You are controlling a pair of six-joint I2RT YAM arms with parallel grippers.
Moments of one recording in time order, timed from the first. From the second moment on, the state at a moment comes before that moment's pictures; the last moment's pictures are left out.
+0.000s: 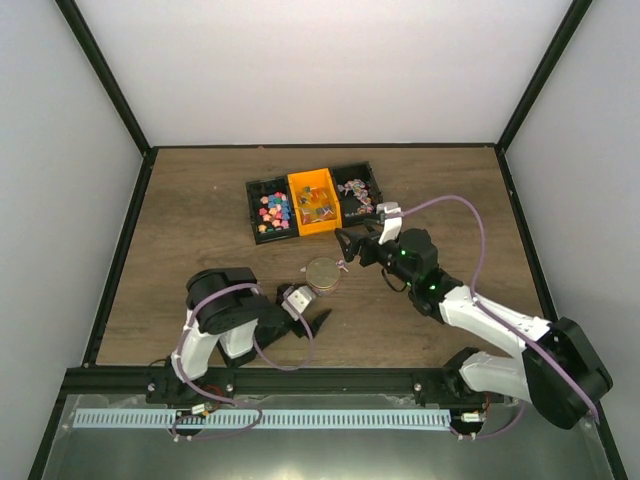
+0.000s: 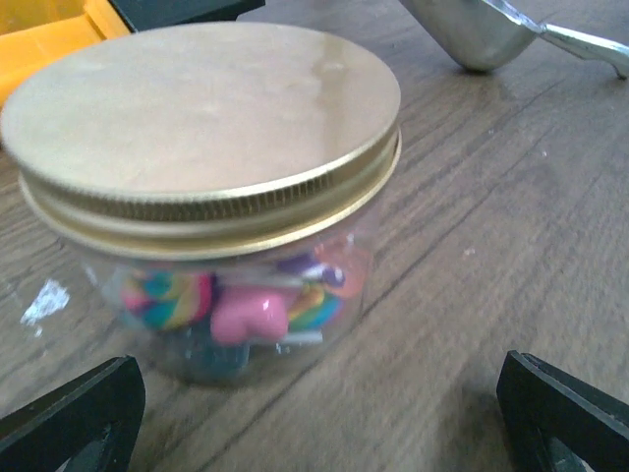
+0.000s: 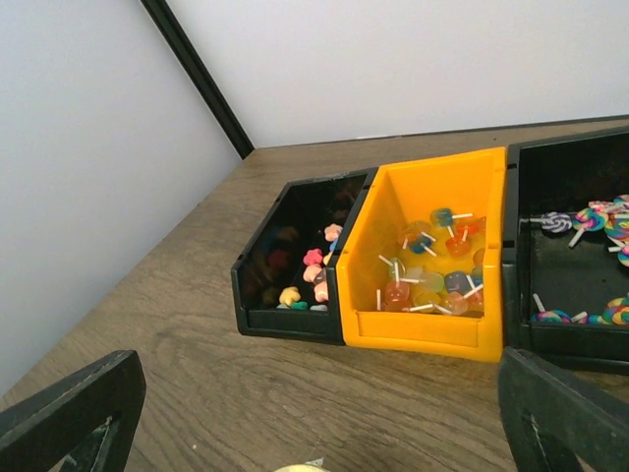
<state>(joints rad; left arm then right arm) -1.02 2.08 0.16 1.55 -0.20 -0.09 0.62 1.14 0.52 0.46 -0.09 0.41</state>
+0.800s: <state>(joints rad) -0.80 2.17 0.35 1.55 0.07 0.00 0.56 1.28 0.55 0.48 -0.15 0.39</state>
